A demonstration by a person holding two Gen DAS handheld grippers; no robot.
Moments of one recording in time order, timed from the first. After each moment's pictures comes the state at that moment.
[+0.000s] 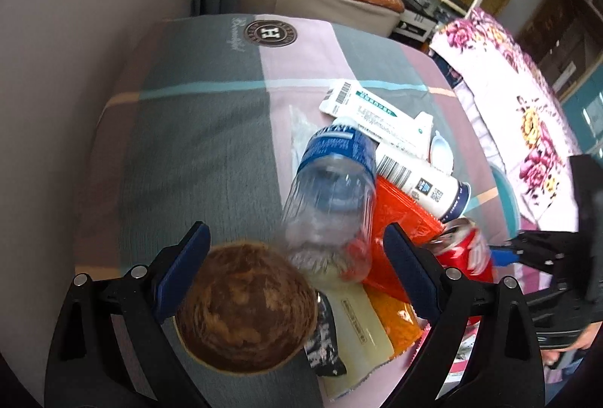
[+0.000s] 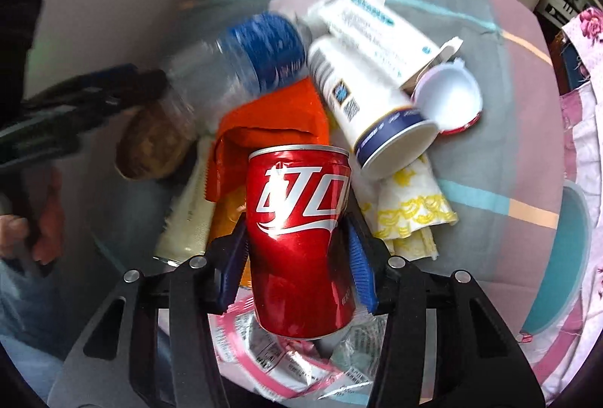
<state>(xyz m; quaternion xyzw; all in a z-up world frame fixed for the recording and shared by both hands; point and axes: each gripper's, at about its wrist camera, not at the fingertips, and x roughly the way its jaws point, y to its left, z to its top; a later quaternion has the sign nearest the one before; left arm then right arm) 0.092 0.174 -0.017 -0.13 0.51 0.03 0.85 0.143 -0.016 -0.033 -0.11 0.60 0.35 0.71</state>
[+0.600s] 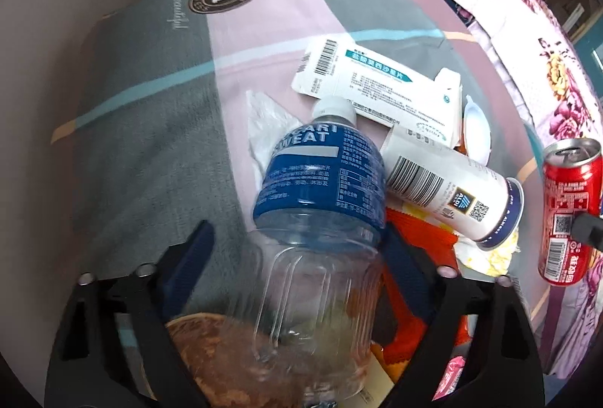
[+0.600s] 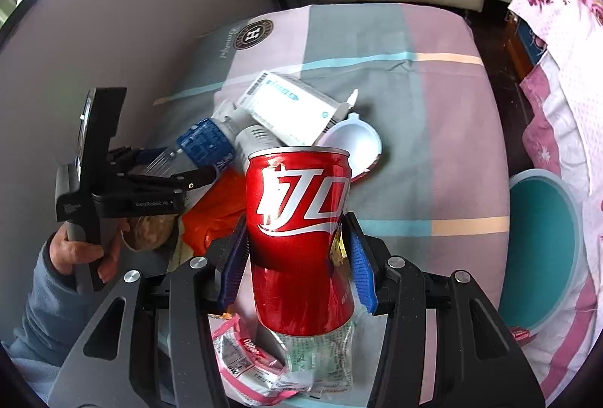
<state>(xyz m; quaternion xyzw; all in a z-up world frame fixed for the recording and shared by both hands) 0.165 0.143 -0.072 -0.07 0.59 0.00 0.81 0.193 -0.101 0.001 0.00 0.57 0.31 0.76</state>
